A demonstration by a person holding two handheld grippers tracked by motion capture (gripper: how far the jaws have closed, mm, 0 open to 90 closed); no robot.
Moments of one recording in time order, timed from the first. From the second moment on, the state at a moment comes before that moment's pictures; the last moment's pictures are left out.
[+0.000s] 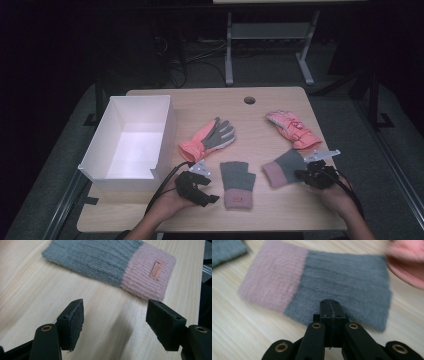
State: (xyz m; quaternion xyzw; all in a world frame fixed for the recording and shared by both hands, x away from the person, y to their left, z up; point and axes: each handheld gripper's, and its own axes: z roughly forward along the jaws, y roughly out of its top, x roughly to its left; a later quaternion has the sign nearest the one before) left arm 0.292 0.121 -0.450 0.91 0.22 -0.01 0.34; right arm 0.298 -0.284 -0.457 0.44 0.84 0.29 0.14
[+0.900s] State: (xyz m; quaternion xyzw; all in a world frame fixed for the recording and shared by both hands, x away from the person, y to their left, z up) left arm 0.293 0.120 -0.450 0.91 0.23 -0.01 0.35; right arm 0.338 -0.284 -0.444 0.49 0.79 0.32 0.18
